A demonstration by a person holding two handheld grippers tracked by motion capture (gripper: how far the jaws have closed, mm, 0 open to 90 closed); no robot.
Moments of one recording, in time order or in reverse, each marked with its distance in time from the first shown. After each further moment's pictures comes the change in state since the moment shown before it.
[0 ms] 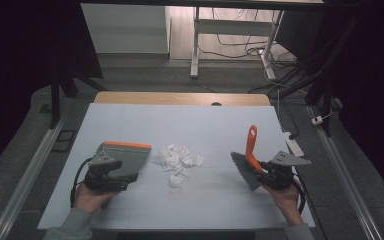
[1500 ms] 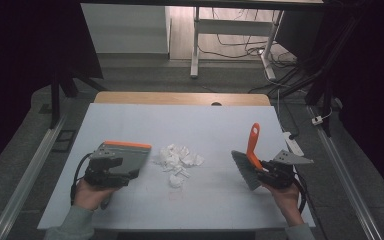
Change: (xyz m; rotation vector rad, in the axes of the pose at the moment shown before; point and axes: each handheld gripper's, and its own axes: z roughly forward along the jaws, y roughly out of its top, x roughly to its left) left arm -0.010 0.025 -0.012 0.023 0.010 -0.043; right arm -0.003 0.001 -0.001 -0.027 0.015 0.048
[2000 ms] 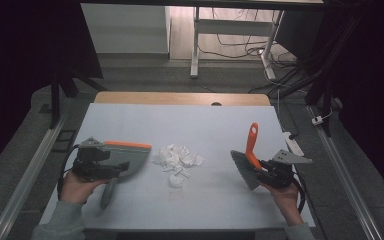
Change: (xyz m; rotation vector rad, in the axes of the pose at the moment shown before) left arm 0.010 0.017 -0.031 0.039 0.088 -0.047; right arm 0.002 0.001 0.002 0.009 -0.002 -0.006
